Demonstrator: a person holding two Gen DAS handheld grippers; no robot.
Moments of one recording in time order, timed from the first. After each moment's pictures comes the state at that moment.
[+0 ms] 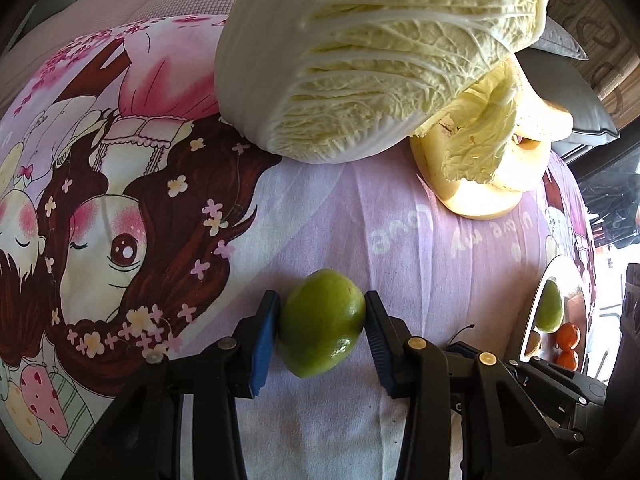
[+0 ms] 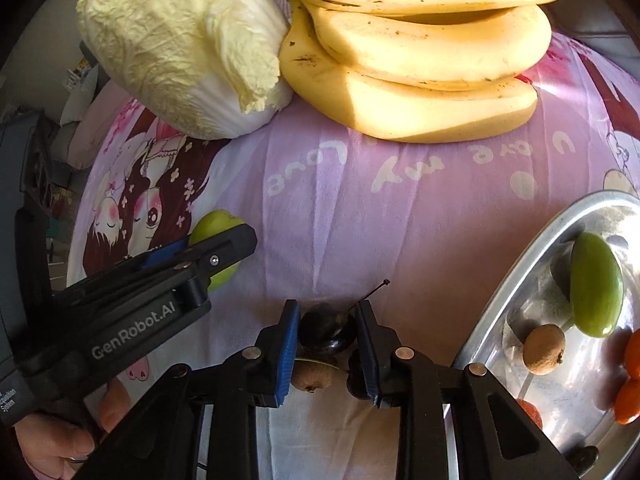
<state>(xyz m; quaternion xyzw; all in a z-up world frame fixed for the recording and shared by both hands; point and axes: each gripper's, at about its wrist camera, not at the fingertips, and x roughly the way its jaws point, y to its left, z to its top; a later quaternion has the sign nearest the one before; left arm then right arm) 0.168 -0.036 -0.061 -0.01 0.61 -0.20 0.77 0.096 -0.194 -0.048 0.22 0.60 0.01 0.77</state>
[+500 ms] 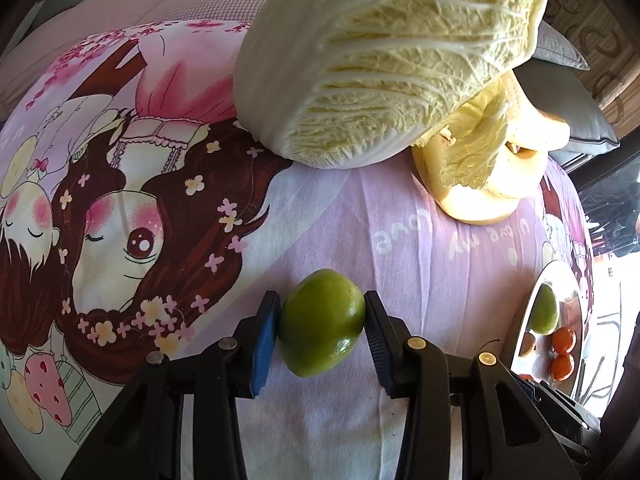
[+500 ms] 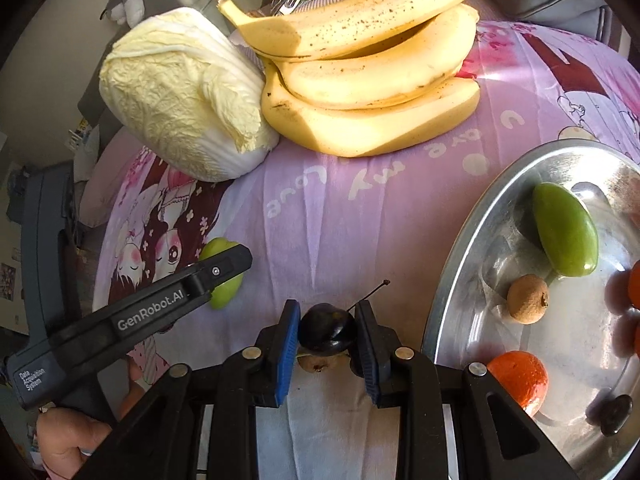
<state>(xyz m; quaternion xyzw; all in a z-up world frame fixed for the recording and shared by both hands) 0.157 -0.026 -0.042 -0.02 0.60 -0.19 0.78 0.047 -0.222 -0.015 0.28 0.53 -0.03 0.80</state>
